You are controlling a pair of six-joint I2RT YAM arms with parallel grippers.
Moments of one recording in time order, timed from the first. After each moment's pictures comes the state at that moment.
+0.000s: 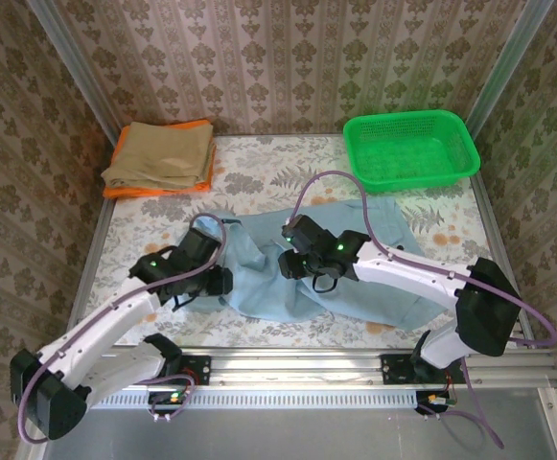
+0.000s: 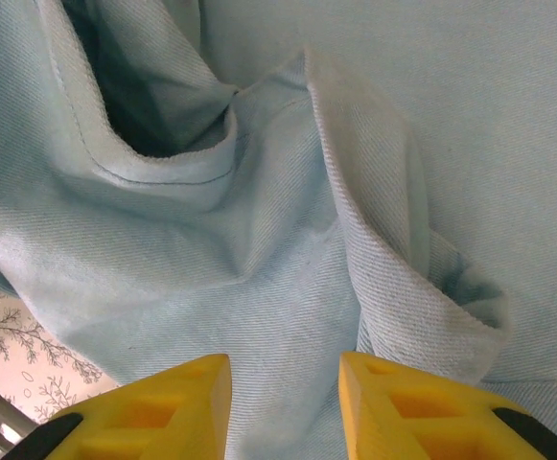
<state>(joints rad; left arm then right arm) -0.69 0.96 0.75 -0.92 0.04 -0.60 0.90 1.51 1.10 -0.56 0.06 0.58</state>
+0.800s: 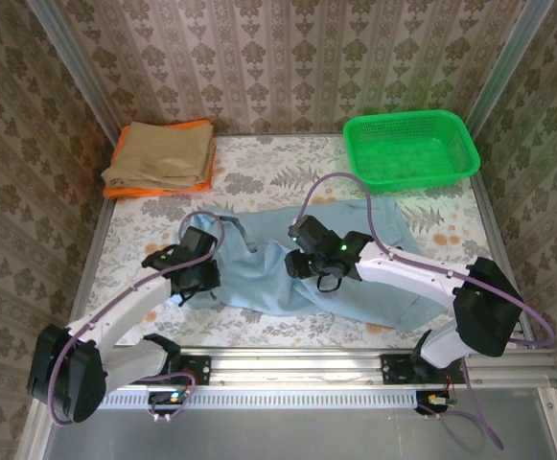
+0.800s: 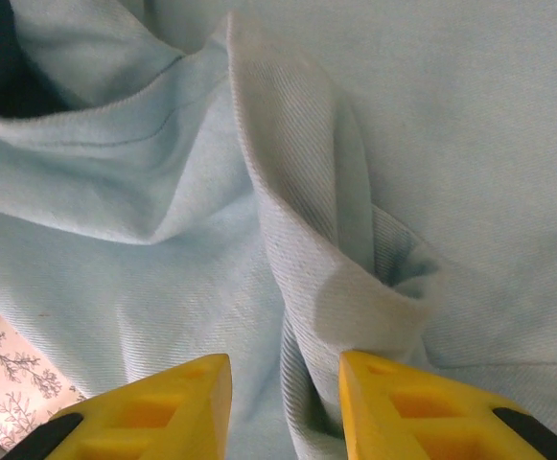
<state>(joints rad) -0.50 1.09 0.66 -0.76 -0.06 -0.58 0.85 1.50 1.04 -0.53 0.06 0.58</state>
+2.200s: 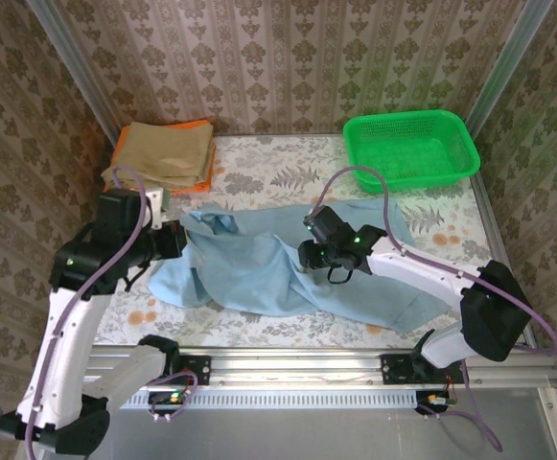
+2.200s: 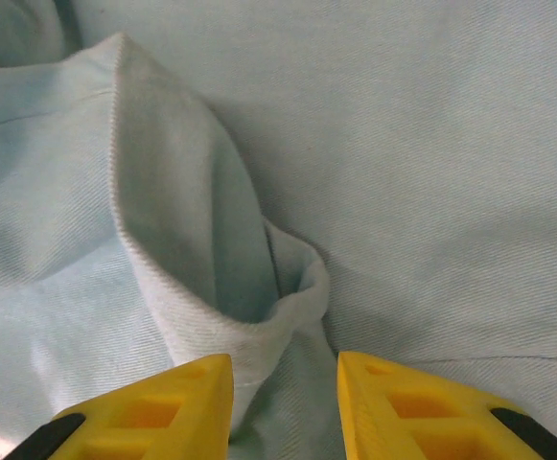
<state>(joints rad) -0.33 0.89 1.34 -1.25 0.16 -0.36 0.74 1.46 1.01 -0.54 0.06 0.57</state>
